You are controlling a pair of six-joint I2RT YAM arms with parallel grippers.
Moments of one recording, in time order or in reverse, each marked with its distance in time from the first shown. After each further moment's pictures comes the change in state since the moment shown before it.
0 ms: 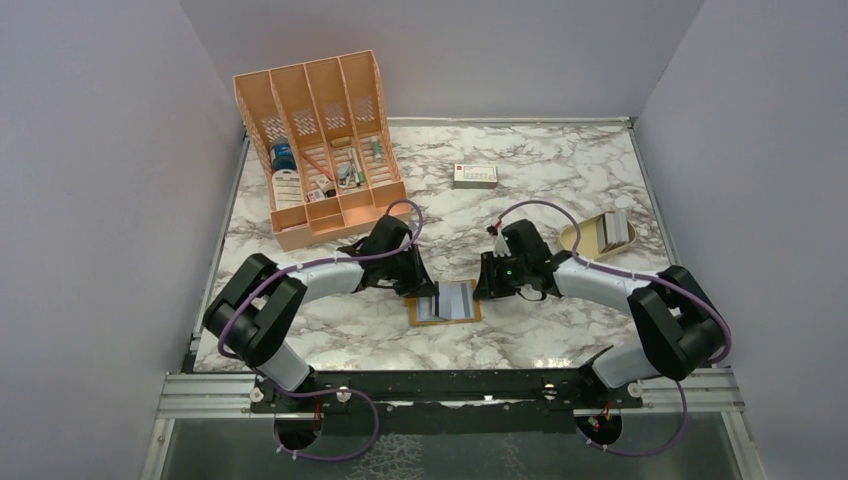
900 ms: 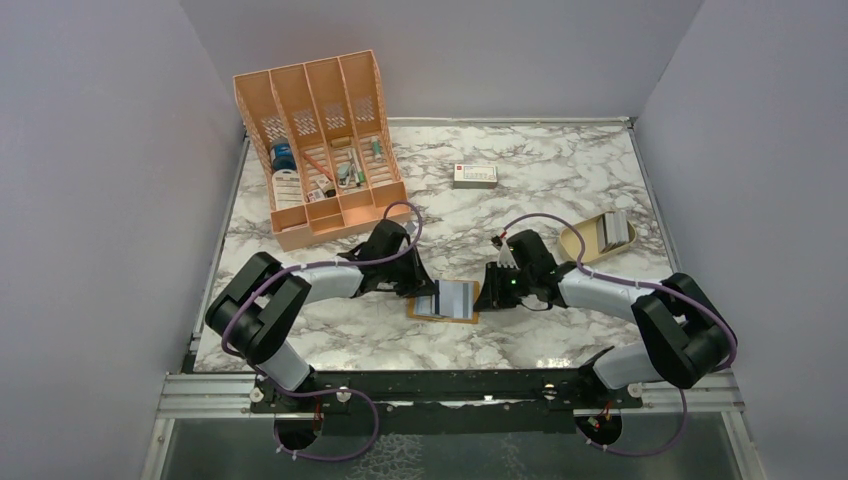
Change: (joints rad) left arm 0.000 0.018 -0.052 0.130 -0.025 -0.003; right arm 0.000 -0.055 -0.103 0.050 -0.108 0.121
